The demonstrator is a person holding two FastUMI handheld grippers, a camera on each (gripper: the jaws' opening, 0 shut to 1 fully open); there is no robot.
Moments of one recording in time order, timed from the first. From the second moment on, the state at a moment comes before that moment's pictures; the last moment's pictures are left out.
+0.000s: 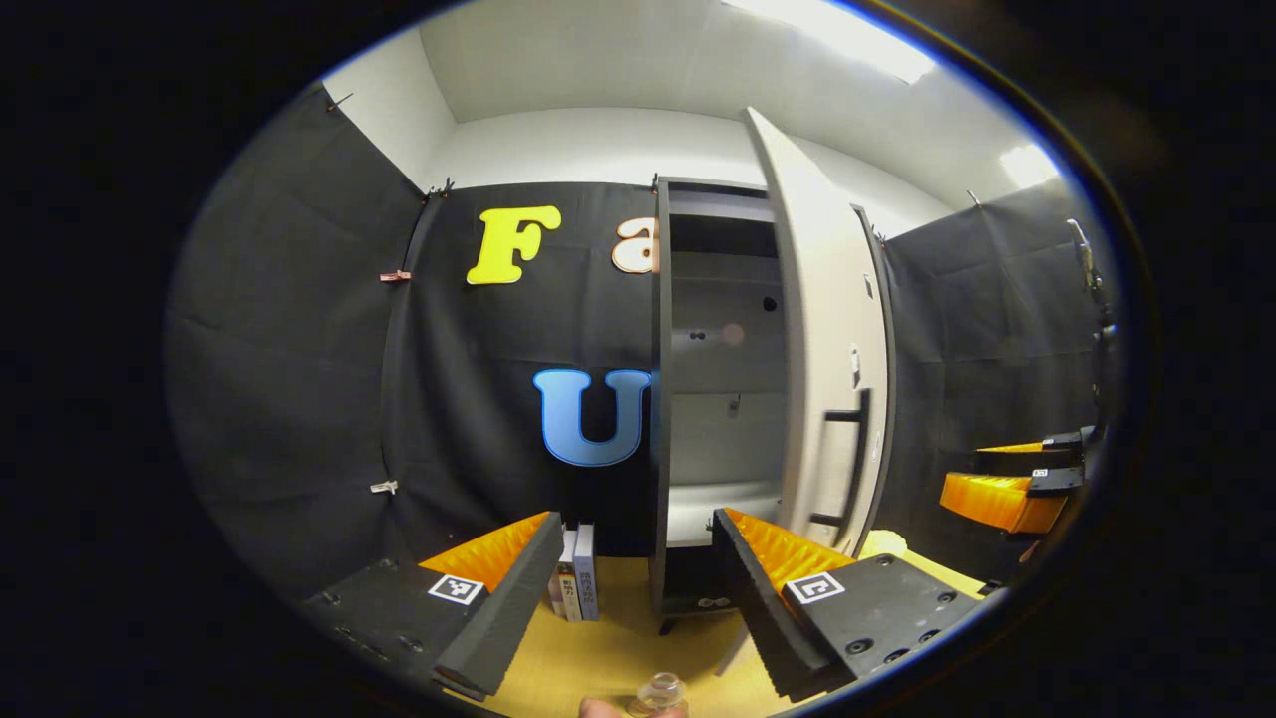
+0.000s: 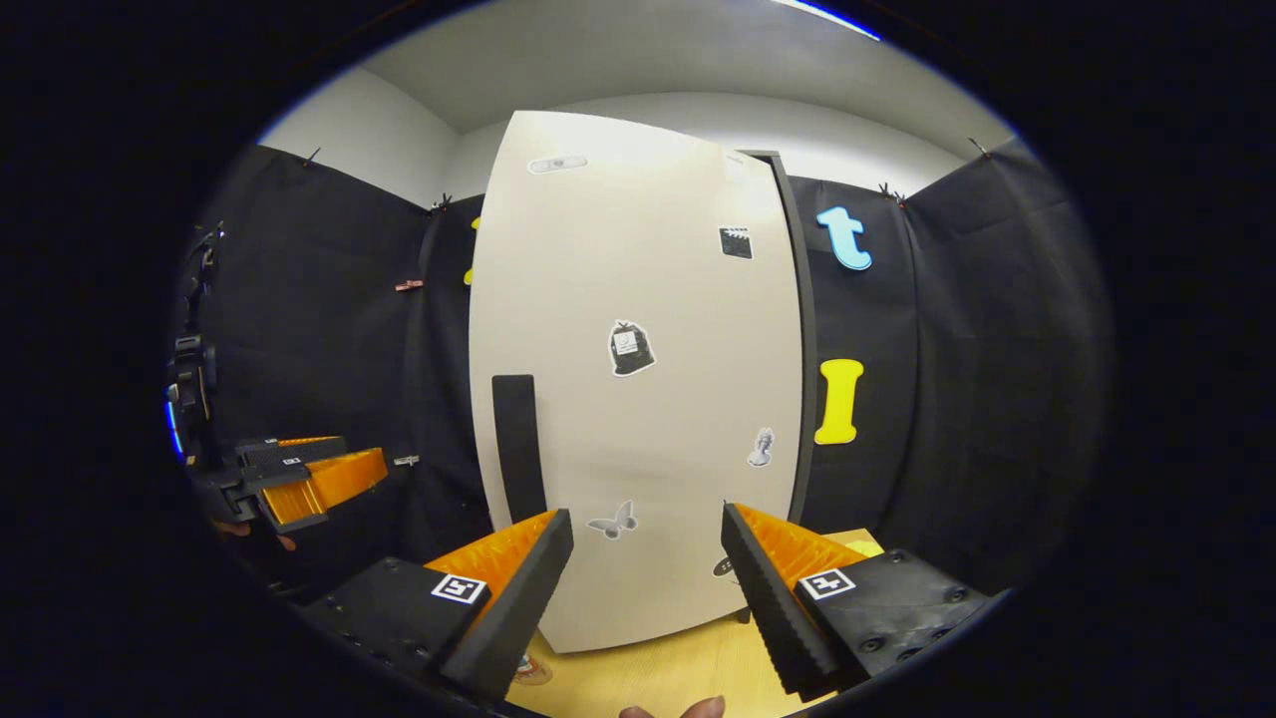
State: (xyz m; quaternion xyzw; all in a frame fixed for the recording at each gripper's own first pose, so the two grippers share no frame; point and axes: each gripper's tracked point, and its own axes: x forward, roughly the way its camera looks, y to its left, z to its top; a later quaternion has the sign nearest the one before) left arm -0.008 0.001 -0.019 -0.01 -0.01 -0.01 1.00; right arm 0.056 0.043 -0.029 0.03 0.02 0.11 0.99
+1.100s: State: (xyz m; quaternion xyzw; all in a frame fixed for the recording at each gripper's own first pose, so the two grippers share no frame) left arm -0.017 -0.029 -0.025 -0.01 -0.01 -0.03 1.00; right arm 0.033 -0.005 -0.028 0.02 0.00 0.05 1.00
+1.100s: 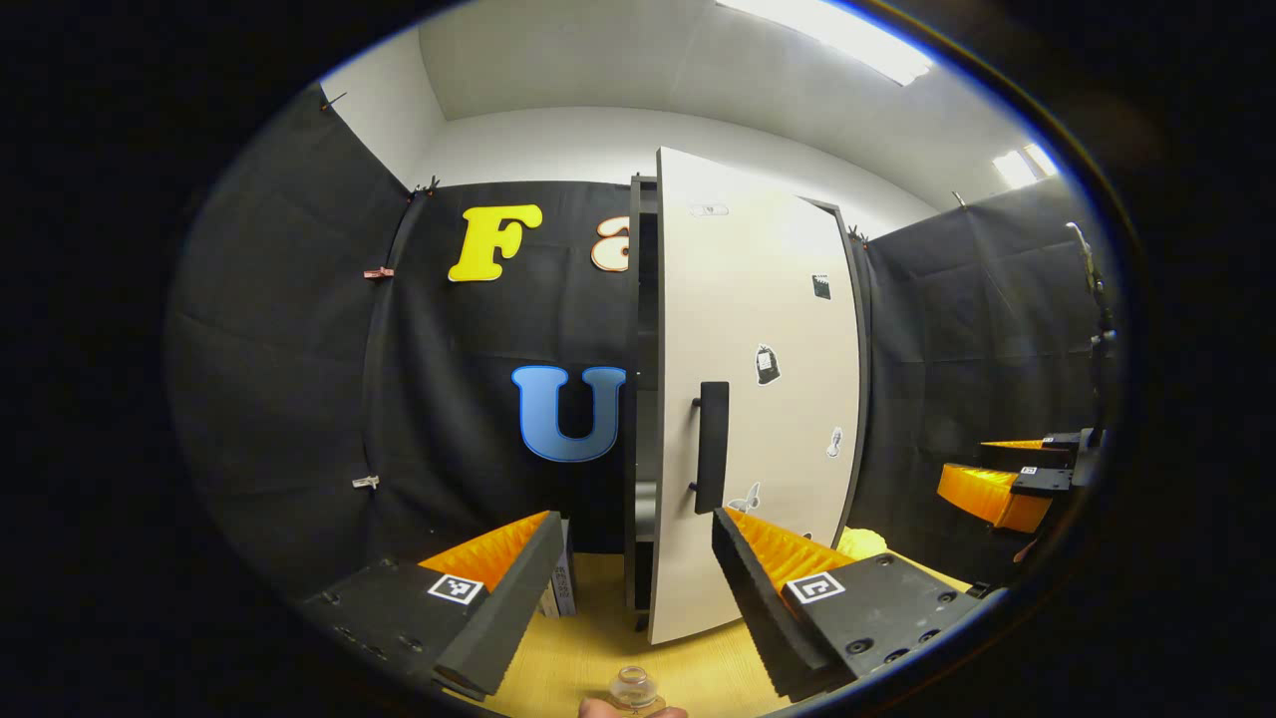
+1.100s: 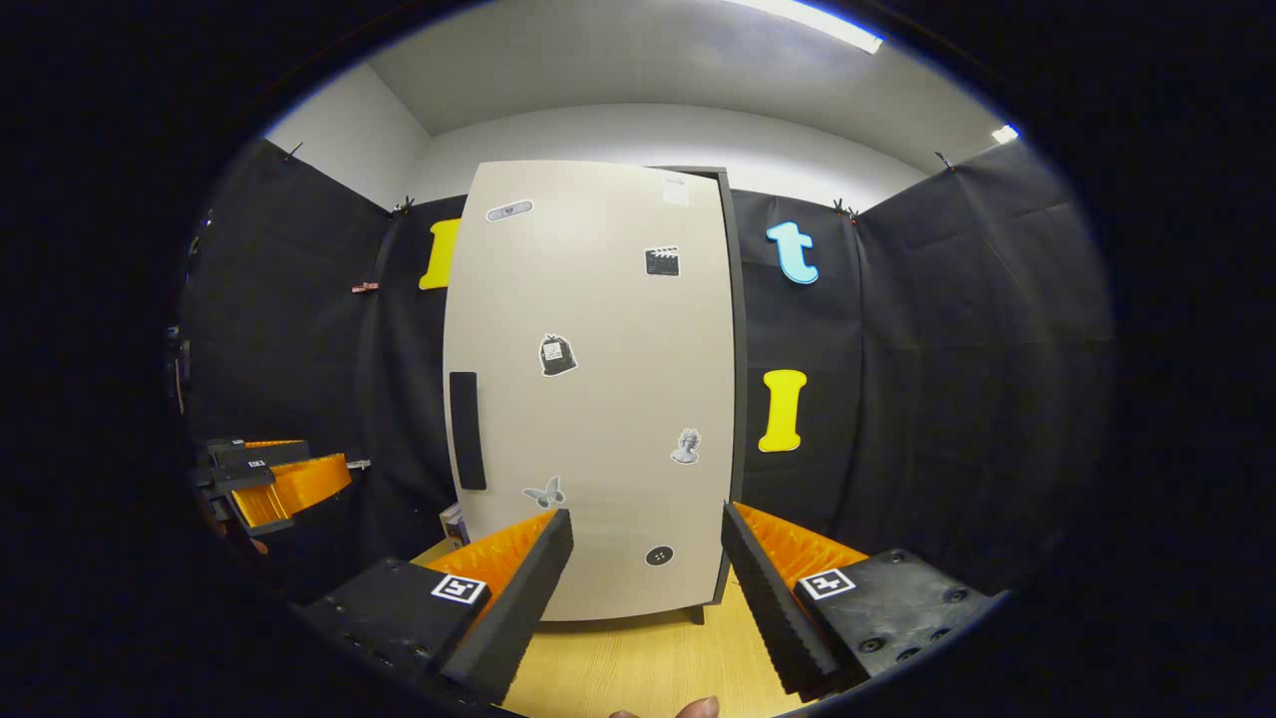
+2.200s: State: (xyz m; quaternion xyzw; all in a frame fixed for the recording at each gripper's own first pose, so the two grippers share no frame) left arm -0.001 -0.055 -0.027 0.00 -0.01 -0.07 1.00; right arm 0.038 -0.028 -0.035 0.02 0.00 0.01 1.00
